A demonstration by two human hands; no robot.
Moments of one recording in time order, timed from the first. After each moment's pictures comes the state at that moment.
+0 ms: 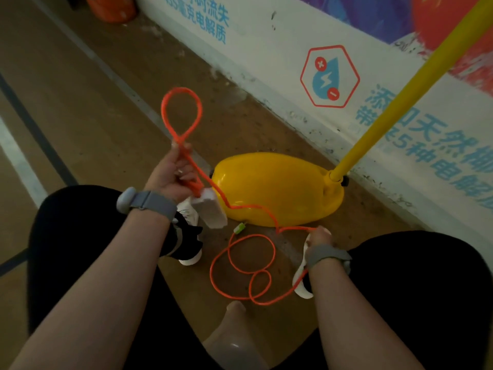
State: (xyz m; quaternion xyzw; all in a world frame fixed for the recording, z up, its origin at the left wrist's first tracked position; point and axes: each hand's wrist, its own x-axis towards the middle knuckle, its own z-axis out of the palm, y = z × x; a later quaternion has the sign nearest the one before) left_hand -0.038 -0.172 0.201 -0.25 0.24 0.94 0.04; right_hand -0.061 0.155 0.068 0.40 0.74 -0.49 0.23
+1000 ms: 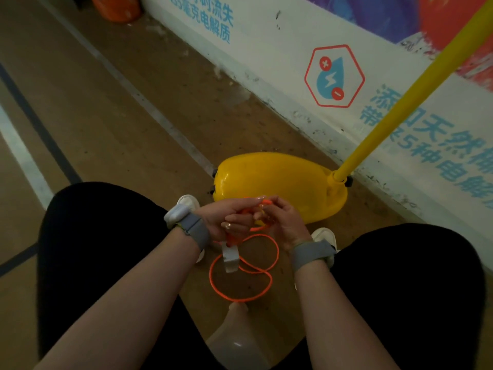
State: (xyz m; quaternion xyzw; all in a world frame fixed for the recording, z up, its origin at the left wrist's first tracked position) left_hand -0.010 -0.092 0.186 -0.05 0.37 0.81 0.45; right_hand -0.041 0.067 0.144 0.06 0.56 -0.77 0.29
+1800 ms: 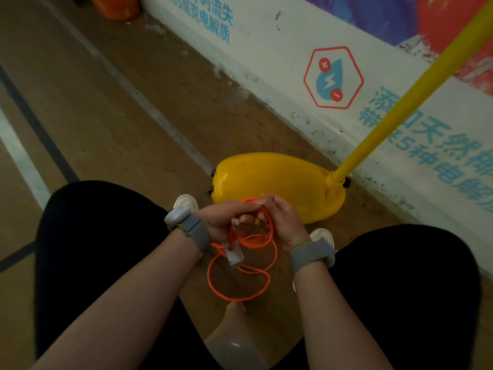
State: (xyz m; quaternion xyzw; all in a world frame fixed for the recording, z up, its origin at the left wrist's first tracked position) left_hand -0.011 -0.089 0.175 -0.09 0.37 0.83 0.41; right_hand -0.040 0.070 0.154 -0.01 0.64 -0.71 0.29
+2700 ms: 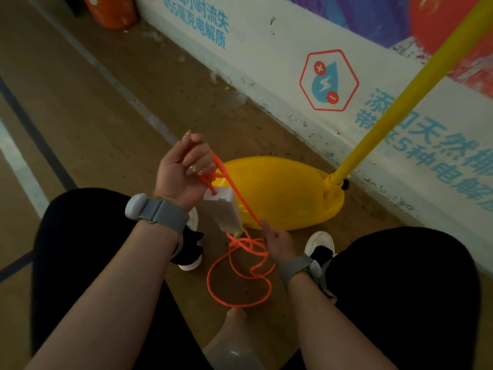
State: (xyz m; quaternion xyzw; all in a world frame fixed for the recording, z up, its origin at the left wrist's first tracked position) left_hand -0.035 -0.137 0.233 0.02 0.19 0.98 0.04; right_hand -0.020 0.077 0.121 0.06 0.84 -0.48 0.23
